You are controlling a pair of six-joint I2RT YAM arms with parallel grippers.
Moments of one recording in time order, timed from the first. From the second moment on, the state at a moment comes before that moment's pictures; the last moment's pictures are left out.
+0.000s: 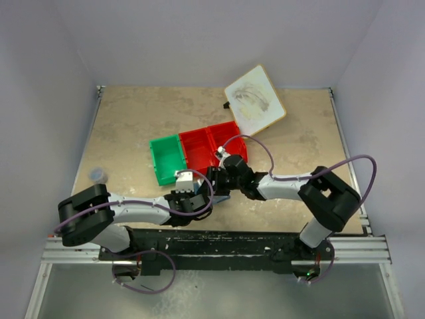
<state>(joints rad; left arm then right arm) -1.17 1.44 0.59 -0.36 -0.78 -1.12 0.85 1.62 0.71 0.25 -0.26 0.84</state>
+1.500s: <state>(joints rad) -1.14 0.84 0.51 -0.66 -0.65 -1.30 0.85 1.81 0.74 0.44 -0.35 0.92</state>
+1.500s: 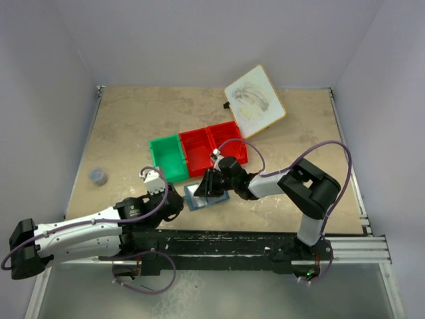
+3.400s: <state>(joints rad) -0.89 1.16 0.58 -0.10 -0.33 -1.17 0.86 1.70 0.75 0.20 -0.10 0.86</state>
